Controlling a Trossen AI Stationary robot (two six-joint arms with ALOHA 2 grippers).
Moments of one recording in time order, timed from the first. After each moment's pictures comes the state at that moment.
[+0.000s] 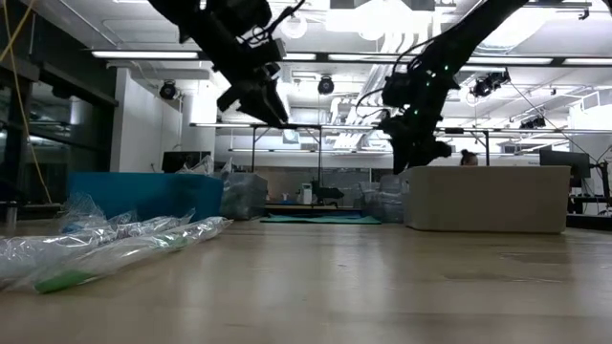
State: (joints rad) left arm 0.40 1.49 1.17 -0.35 -0.08 0.84; right arm -0.85 1.72 1.24 -0.70 -0.16 0.14
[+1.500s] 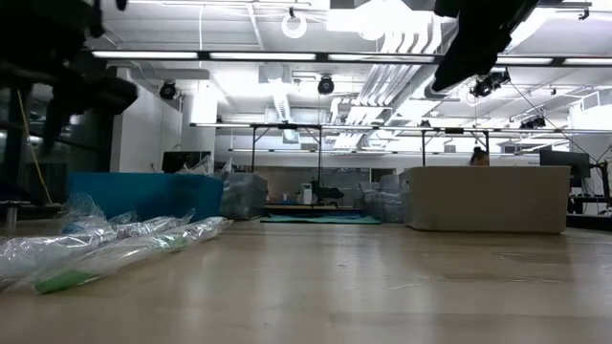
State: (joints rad) left arm -0.34 1.10 0.73 -0.83 0.12 0.25; right arm -0.02 1.02 0.90 -0.68 0.19 0.26
